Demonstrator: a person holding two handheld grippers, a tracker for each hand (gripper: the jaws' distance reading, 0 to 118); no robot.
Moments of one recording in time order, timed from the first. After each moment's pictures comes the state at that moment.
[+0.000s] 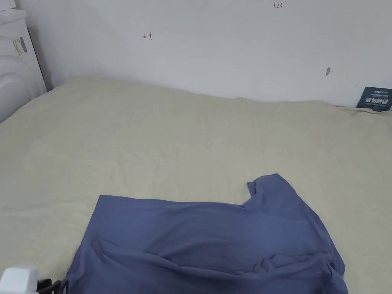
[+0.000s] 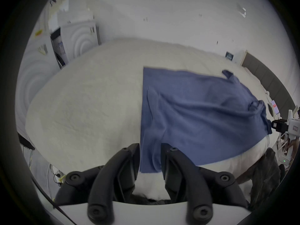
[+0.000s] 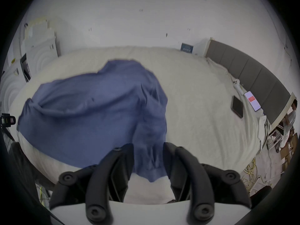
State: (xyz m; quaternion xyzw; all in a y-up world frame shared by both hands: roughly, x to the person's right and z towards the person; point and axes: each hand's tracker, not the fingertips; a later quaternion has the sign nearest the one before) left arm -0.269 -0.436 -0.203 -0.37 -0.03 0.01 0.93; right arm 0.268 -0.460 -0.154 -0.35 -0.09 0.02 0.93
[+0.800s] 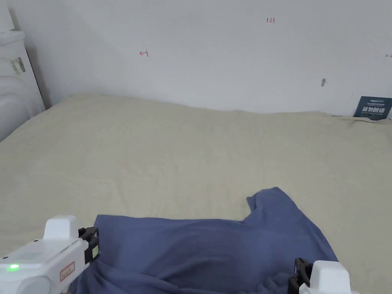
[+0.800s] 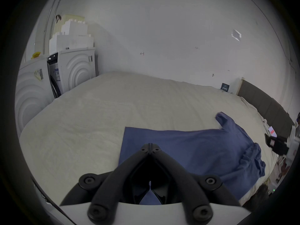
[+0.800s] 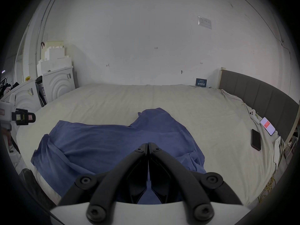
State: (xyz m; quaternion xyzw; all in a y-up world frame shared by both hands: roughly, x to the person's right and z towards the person) left arm -0.243 -0.419 -0.322 -0.28 -0.04 0.05 0.96; right arm 0.199 -0.431 -0.228 -0.23 -0.03 0.01 0.97
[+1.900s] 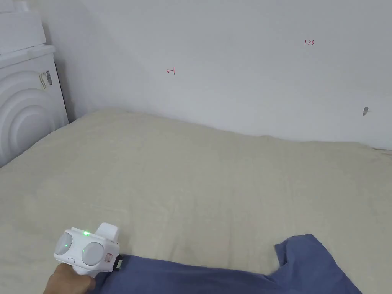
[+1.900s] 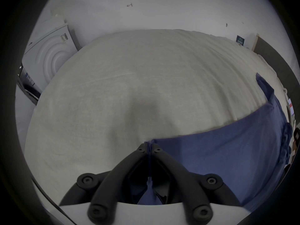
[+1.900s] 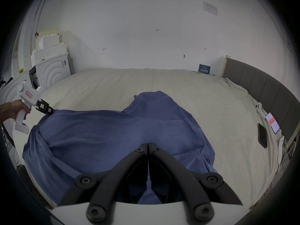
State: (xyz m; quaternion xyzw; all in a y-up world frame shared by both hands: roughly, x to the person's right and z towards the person) left arm -0.220 -0.468 -0.482 -0.47 -0.05 -0.08 0.88; right arm 0.211 -0.468 -0.272 -0.30 -0.03 0.01 0.95
